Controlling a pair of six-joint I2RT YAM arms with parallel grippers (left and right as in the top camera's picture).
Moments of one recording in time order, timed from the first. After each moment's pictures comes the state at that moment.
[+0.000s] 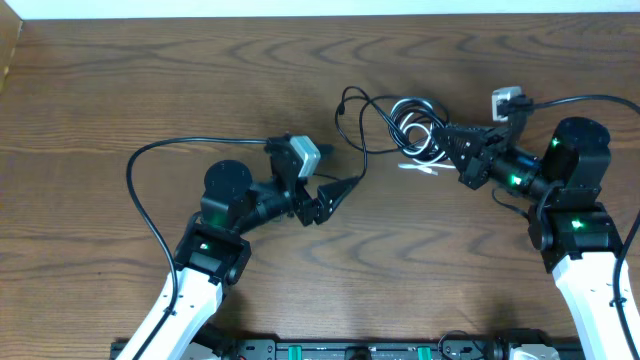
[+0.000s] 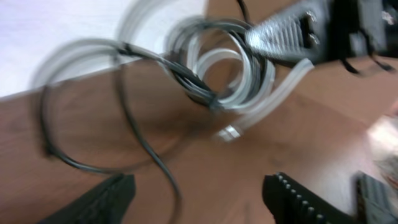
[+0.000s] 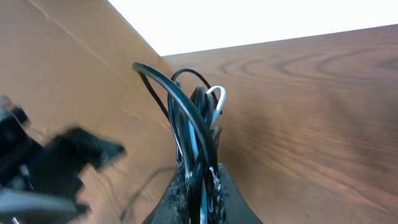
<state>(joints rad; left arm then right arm) -0.37 1.06 0.58 0.28 0.71 -0.12 0.03 1.08 0.82 -0.10 -0.82 0.40</state>
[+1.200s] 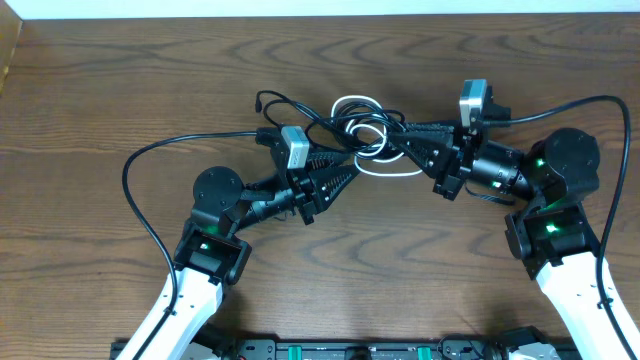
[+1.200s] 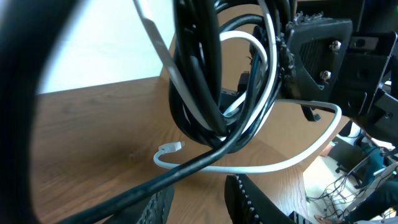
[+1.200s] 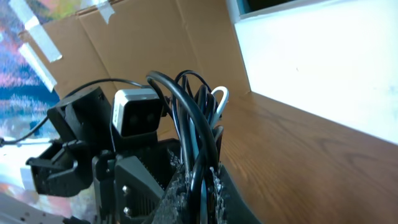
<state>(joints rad) -0.37 1.06 0.58 0.52 0.79 -0.45 0.22 1.09 0.82 0.36 -1.01 0.42</state>
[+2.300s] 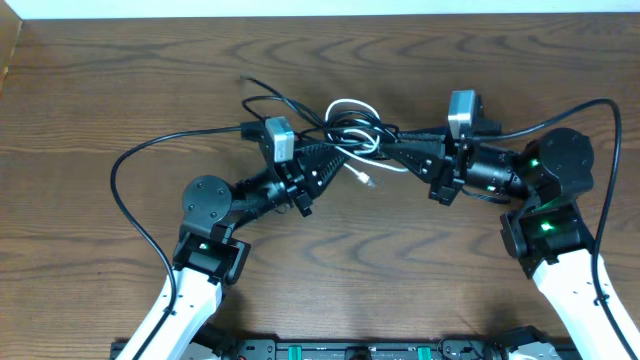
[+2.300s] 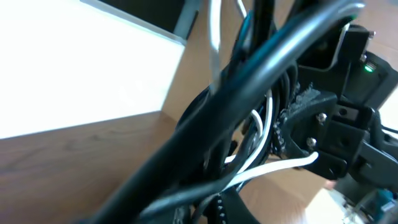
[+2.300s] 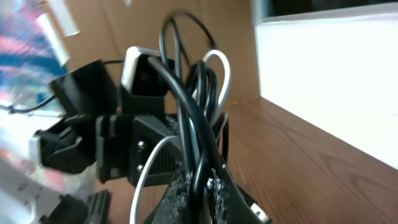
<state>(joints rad) -0.37 1.06 0.57 0.70 0.73 -0.57 0.25 1.10 0.82 0.39 -1.05 0.32</state>
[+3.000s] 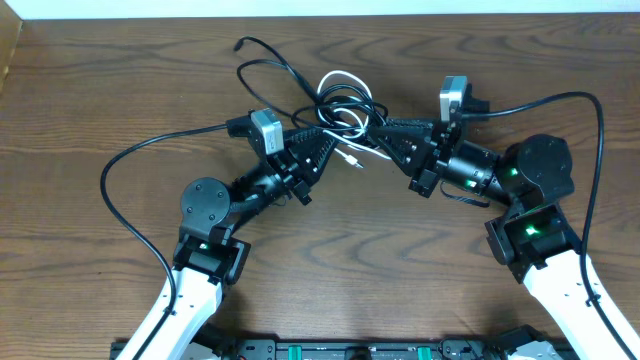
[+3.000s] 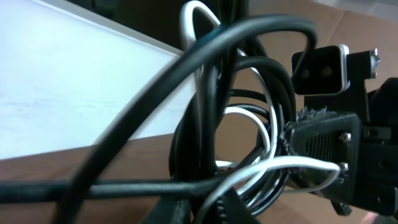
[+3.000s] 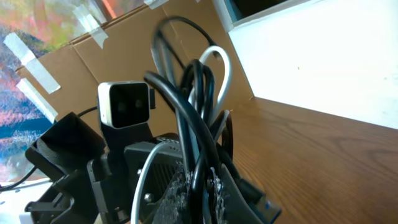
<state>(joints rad) -0.37 1.06 0.57 0.73 0.58 -0.57 0.36 1.11 0.82 0.41 -0.81 0.57</state>
